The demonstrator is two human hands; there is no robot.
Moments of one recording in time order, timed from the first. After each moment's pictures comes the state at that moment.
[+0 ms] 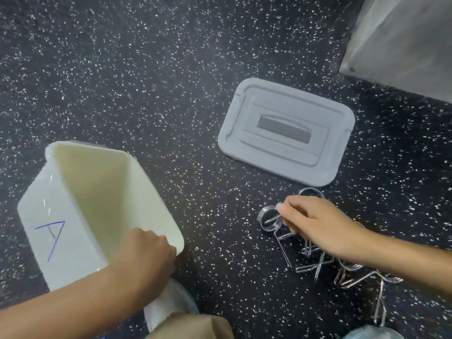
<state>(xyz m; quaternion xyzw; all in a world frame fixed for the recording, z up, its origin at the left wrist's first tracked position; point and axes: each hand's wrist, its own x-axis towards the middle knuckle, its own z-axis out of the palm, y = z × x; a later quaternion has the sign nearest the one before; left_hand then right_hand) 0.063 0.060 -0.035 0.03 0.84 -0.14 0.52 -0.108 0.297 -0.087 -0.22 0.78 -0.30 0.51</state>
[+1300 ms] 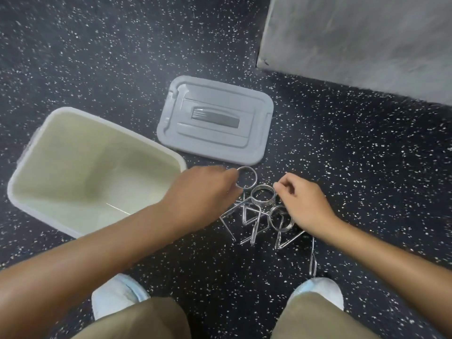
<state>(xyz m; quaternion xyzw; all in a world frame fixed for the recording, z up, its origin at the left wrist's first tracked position) -0.038 0.180 -0.059 0.08 0.98 0.14 0.11 -0.101 0.407 -0.110 -0.08 0.91 -0.27 0.30</state>
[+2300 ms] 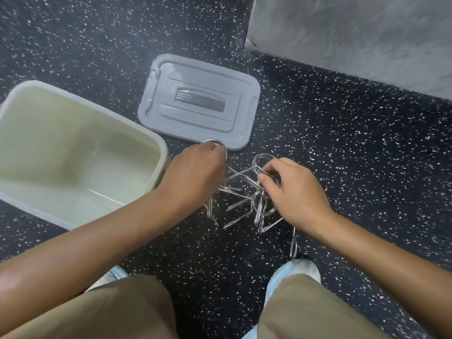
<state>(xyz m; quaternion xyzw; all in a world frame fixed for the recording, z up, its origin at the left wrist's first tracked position) -0.050 0.207 -0.076 -0.01 0.98 0.16 0.11 -0.090 0.408 -0.064 -0.17 0.94 -0.21 0.23</state>
